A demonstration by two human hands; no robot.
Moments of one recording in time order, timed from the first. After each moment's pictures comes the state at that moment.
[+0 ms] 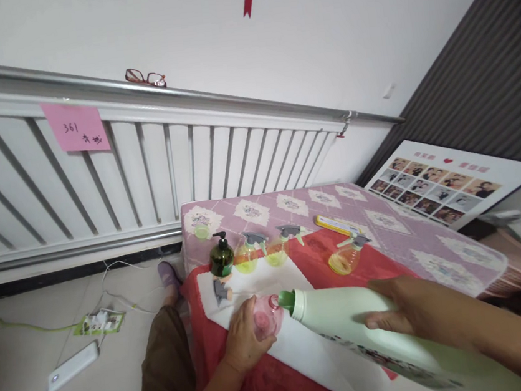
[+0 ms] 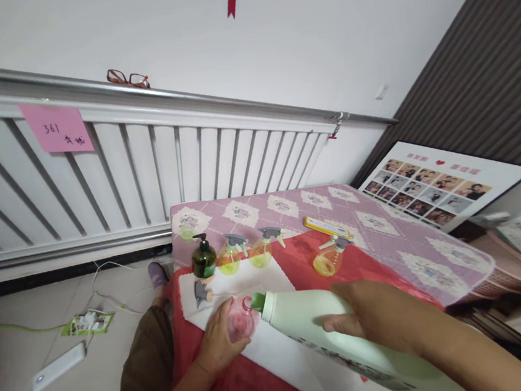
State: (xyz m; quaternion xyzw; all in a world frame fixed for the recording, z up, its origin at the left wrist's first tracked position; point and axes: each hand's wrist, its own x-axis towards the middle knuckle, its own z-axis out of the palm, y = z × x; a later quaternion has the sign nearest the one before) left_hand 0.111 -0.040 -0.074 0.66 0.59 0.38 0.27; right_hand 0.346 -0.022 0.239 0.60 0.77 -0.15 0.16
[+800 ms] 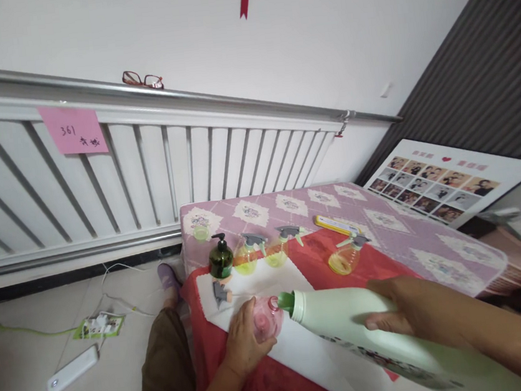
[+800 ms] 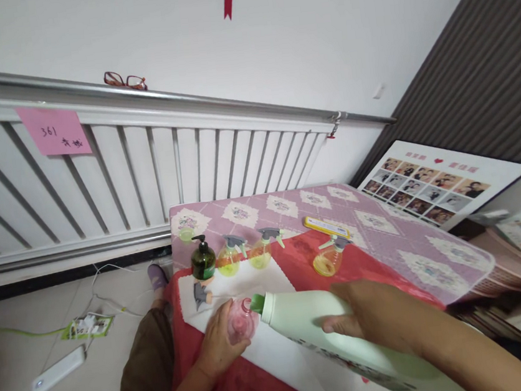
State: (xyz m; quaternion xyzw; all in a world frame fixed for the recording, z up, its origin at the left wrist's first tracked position) left_hand 0.113 -0.040 -0.079 0.66 0.58 0.40 0.27; right_hand 0.351 -0.020 0.235 0.60 0.77 -0.16 0.16
